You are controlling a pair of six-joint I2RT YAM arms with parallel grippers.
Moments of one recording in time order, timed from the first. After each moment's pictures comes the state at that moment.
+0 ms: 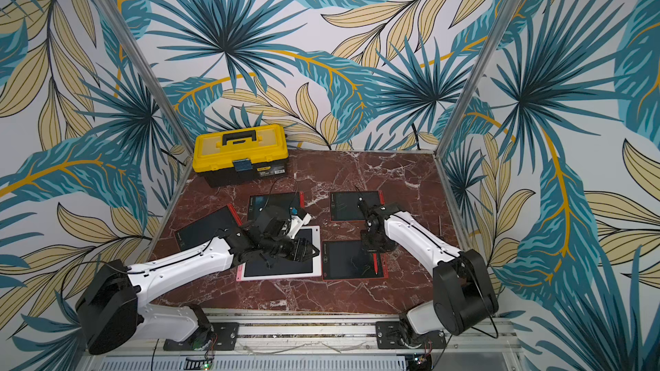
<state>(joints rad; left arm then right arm) -0.80 1.36 0.86 -0.26 0.45 -0.62 0.37 1.47 0.99 -1.00 0.10 0.38</state>
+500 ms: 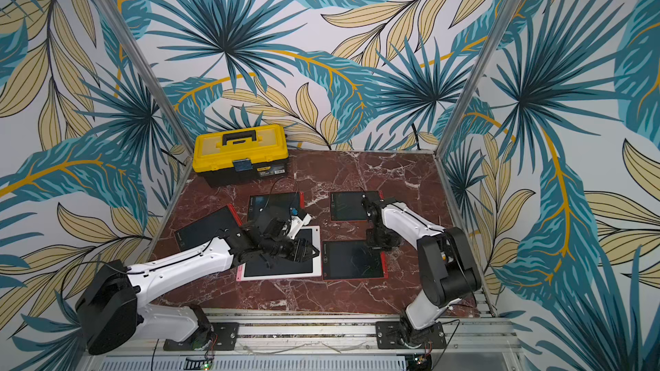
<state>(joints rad) -0.80 1.36 0.86 -0.27 0.45 -0.63 0.28 1.65 1.04 -1.02 0.17 0.34</state>
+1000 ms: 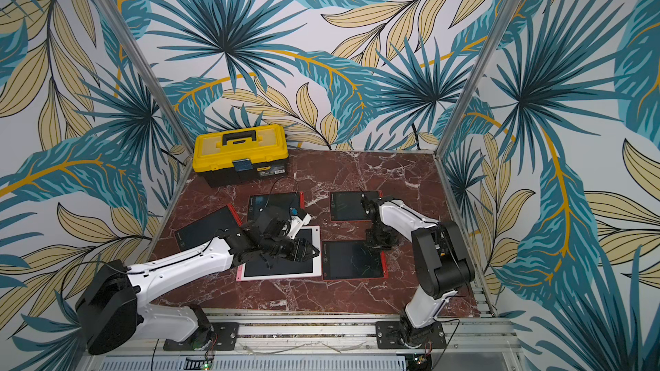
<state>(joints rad) -0.80 1.36 0.86 -0.27 0.45 -0.63 0.27 1.70 1.06 -1.02 0.16 0.32</state>
